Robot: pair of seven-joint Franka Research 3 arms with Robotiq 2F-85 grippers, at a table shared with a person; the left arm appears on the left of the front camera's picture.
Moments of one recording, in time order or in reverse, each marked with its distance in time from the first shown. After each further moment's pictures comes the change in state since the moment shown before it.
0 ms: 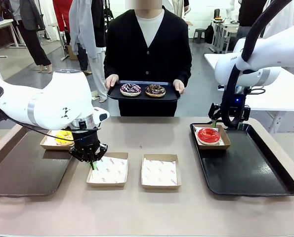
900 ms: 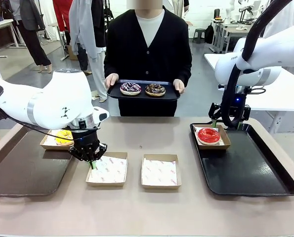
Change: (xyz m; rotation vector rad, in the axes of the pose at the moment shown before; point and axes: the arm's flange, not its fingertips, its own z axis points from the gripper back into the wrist) left arm 0.002 0.000 0.006 0.005 -0.015 0.001; right arm -0.001 -0.002 0.006 0.024 -0.009 0.002
